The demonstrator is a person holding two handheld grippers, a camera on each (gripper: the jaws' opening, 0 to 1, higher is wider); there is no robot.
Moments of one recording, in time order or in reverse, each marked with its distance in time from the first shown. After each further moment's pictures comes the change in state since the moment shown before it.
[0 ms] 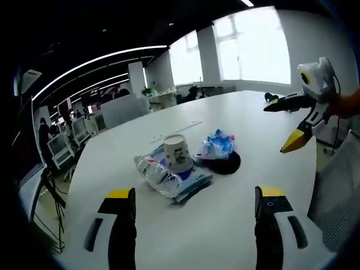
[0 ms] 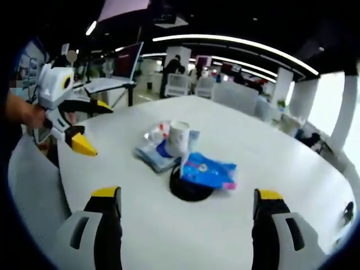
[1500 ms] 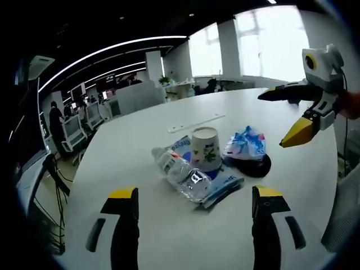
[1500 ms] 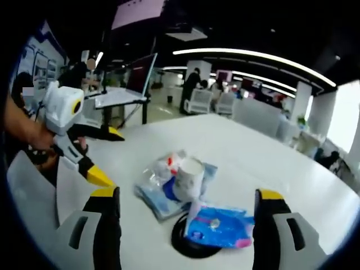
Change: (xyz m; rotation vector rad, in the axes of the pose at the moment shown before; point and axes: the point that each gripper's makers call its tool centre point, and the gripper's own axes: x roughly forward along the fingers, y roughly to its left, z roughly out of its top) left arm 0.036 0.051 -0.007 -0.092 0.058 0.114; right arm 0.081 0.007 0.071 -0.048 -0.117 0.152
